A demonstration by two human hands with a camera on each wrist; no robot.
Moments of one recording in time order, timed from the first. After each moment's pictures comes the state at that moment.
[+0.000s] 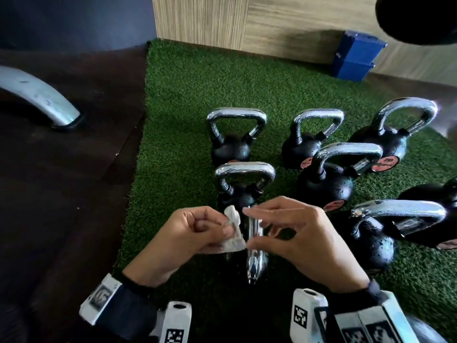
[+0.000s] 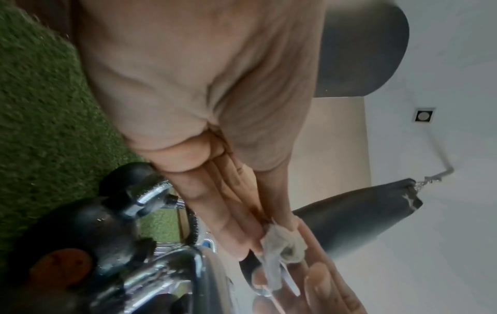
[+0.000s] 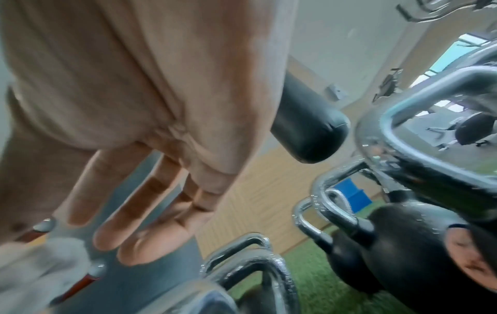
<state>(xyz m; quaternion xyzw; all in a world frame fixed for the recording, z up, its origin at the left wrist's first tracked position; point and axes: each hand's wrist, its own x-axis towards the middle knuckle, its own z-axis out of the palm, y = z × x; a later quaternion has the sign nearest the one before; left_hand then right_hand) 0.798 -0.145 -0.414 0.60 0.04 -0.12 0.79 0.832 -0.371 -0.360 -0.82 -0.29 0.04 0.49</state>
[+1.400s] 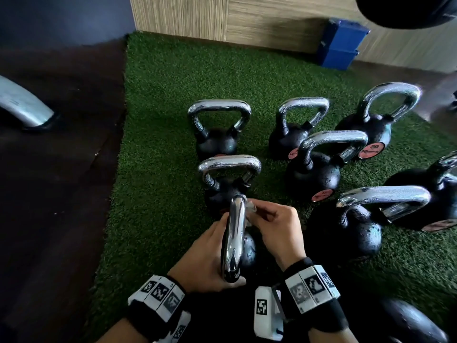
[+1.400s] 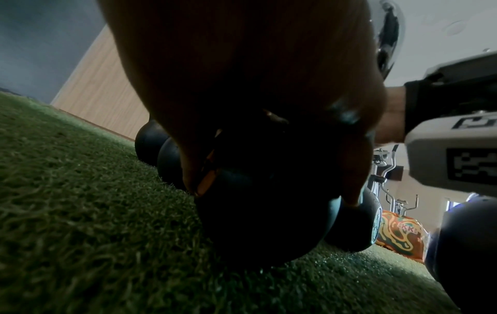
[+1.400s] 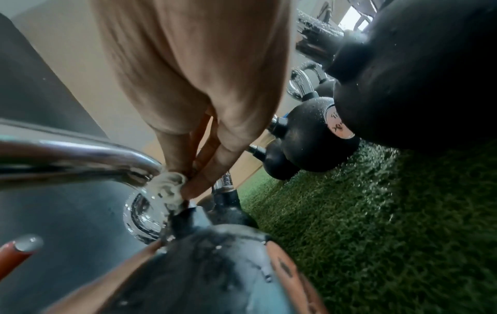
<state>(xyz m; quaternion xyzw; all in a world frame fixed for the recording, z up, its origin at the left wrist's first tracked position) 0.816 -0.187 -0.505 0.90 -0.23 -0.01 0.36 0.876 -0.368 -0.471 -0.80 -0.02 -0.02 0.59</state>
